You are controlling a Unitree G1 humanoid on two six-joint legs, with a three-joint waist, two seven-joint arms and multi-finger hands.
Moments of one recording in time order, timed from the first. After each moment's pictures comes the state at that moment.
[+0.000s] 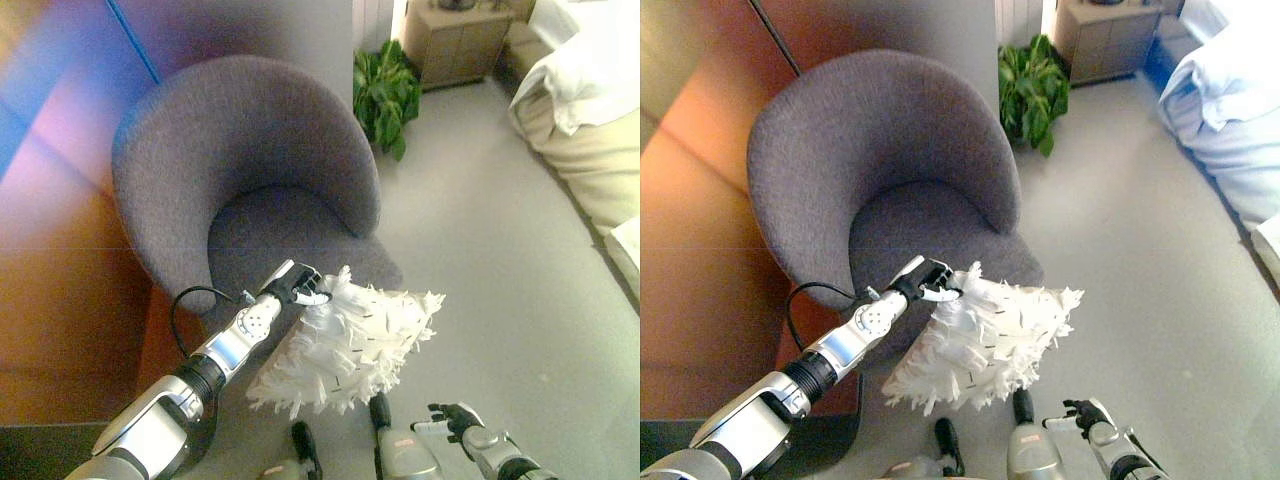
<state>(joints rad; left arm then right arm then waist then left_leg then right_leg) -0.56 0.44 -0.68 0.56 -0.22 0.10 0.06 -0.15 -0.34 0.39 1.16 0.10 0.10 -0.01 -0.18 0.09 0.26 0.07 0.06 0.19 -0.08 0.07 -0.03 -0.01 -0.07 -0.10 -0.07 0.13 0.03</state>
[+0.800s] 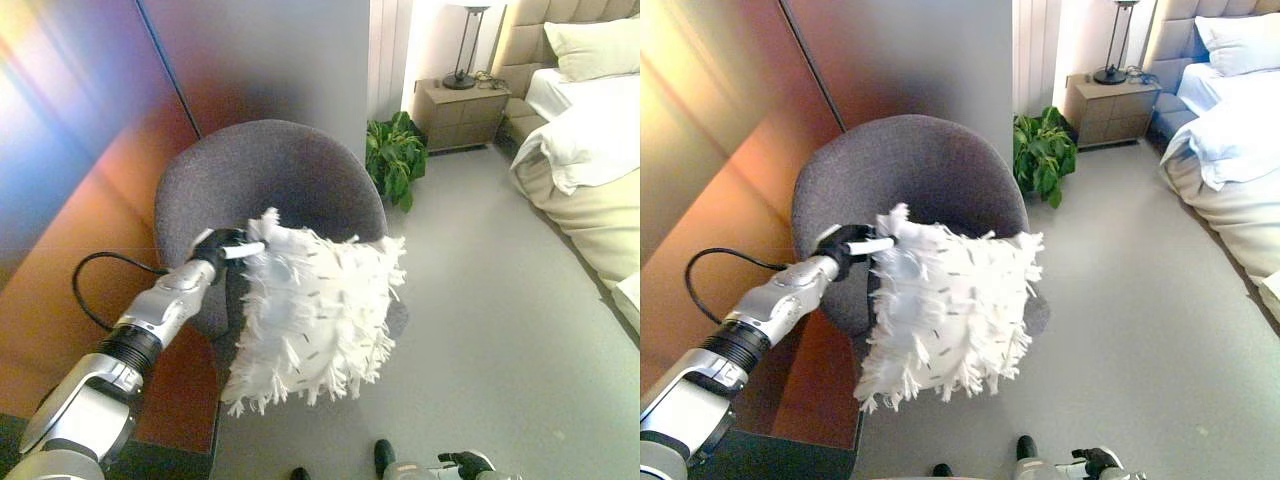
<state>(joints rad) -0.64 0.74 -0.44 0.57 -0.75 0.27 0.15 -0.04 -0.33 0.34 1.22 0.06 0.10 0.03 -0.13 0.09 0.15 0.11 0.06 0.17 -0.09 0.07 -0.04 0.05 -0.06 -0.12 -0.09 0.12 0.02</state>
